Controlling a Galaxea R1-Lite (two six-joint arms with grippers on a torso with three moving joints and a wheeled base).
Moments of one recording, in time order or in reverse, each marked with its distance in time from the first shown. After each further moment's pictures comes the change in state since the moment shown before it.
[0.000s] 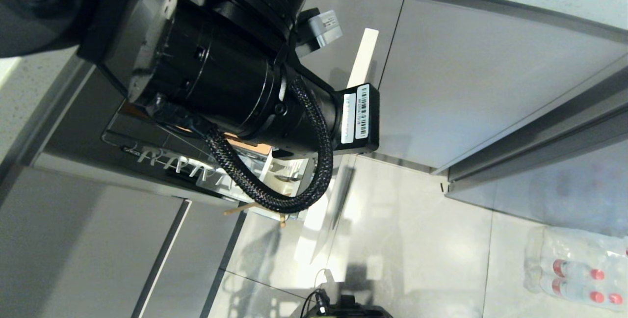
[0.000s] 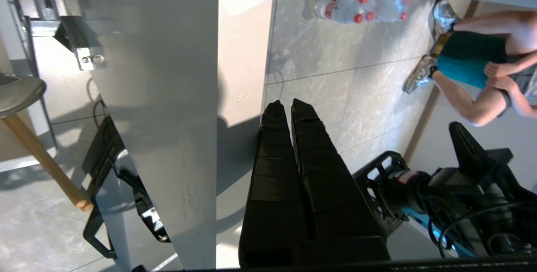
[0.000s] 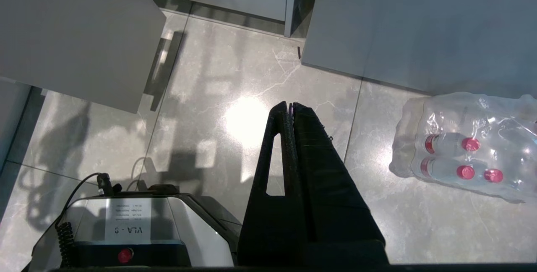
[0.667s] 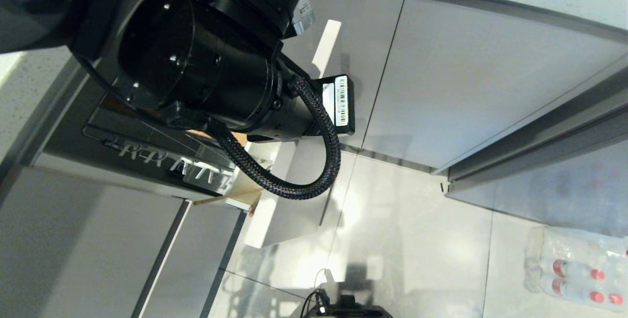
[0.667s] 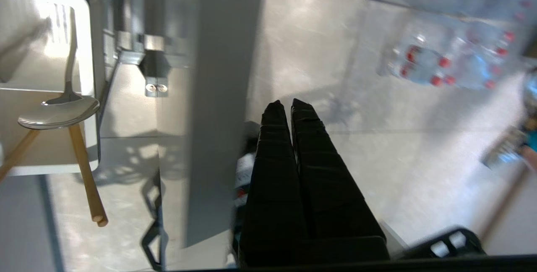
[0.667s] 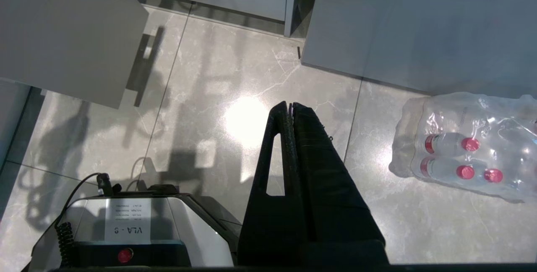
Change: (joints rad) left arm -0.004 -0.006 -0.001 -0.006 0.311 0.004; right arm 0.000 0.000 0.000 0.000 0.000 0.000
